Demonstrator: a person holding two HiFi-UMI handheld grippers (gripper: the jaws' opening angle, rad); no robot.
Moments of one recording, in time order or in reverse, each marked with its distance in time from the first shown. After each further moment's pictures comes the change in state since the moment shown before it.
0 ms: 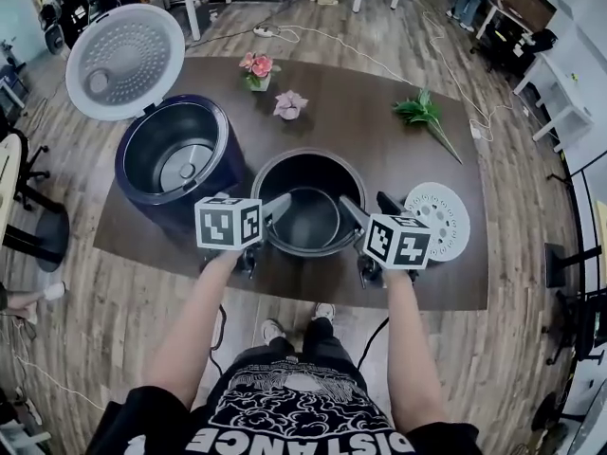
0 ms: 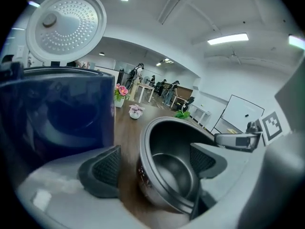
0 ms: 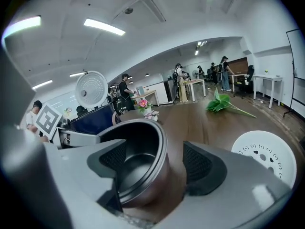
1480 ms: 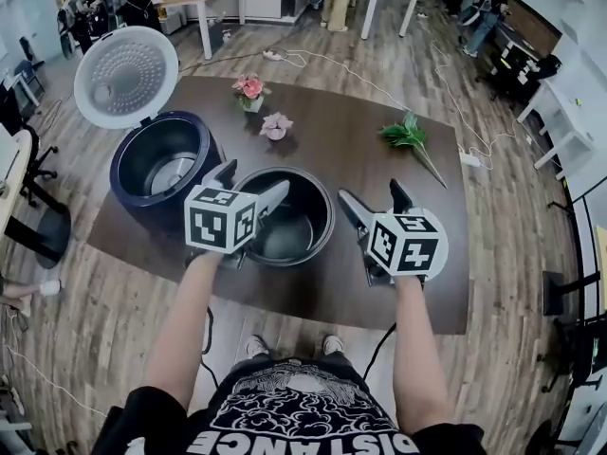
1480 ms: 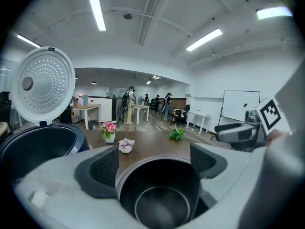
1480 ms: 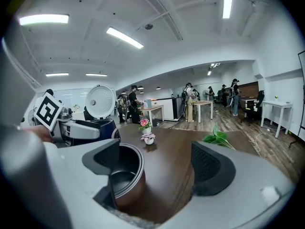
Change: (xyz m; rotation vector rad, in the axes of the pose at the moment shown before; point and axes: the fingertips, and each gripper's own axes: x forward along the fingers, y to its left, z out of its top) left arm -0.020 -0.076 0.089 0.235 -0.221 0.063; right arm -0.051 -0.029 0.092 -0.204 -0.174 0.060
